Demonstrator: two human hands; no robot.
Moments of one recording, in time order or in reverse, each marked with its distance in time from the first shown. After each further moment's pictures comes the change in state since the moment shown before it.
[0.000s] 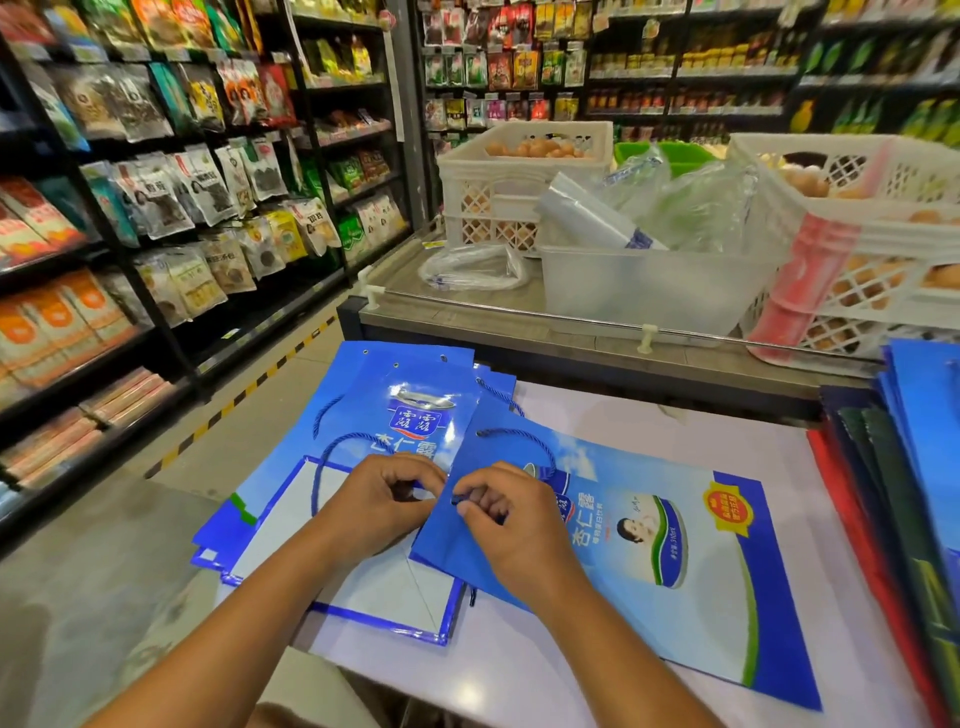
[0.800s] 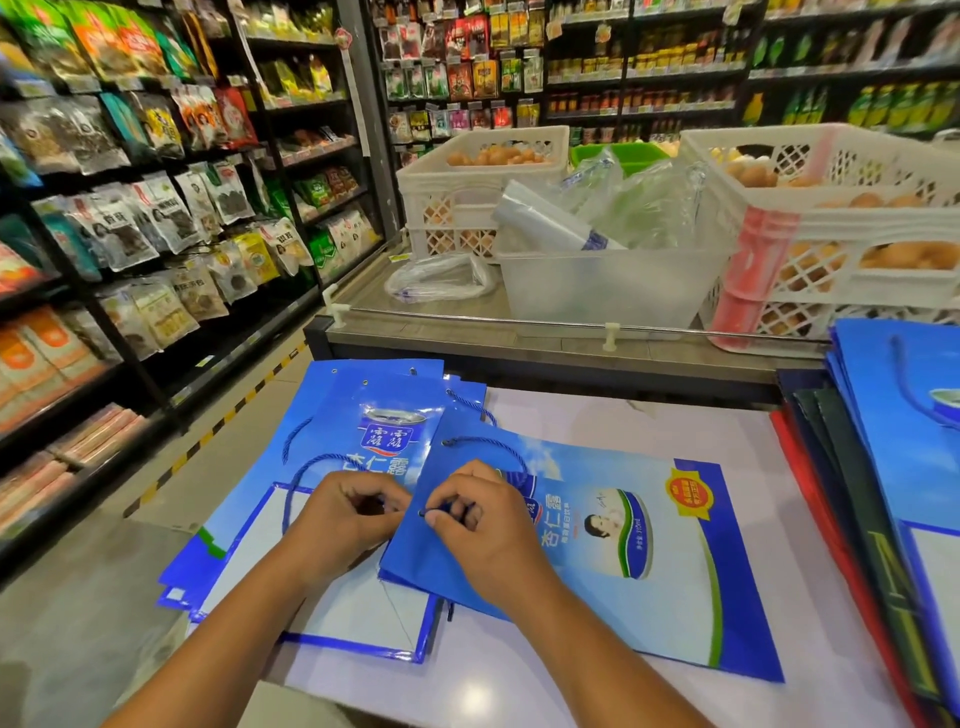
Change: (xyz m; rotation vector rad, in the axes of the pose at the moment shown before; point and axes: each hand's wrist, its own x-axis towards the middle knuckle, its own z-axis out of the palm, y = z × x) left_hand -0.002 0.016 0.001 -0.082 -0.001 -0.052; right_hand 0.006 0.002 0.003 0.072 0.016 0.009
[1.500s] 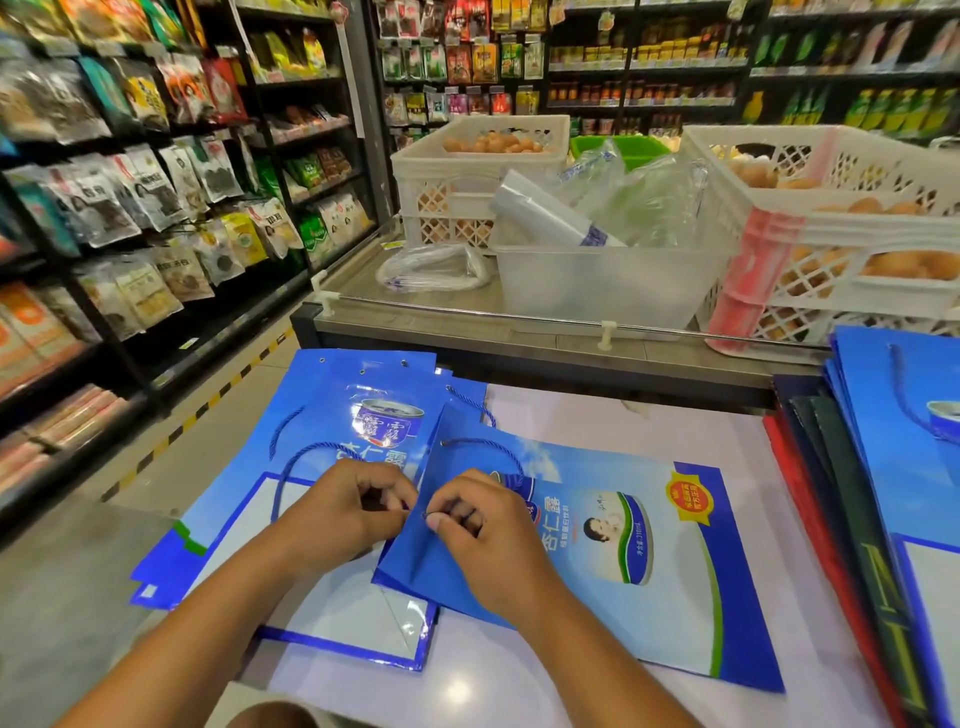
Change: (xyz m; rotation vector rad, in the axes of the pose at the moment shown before) left_hand 0.009 0.018 0.003 0.208 -0.108 -0.122; right_hand -0.007 0.003 -0.015 -0.047 -0.060 0.012
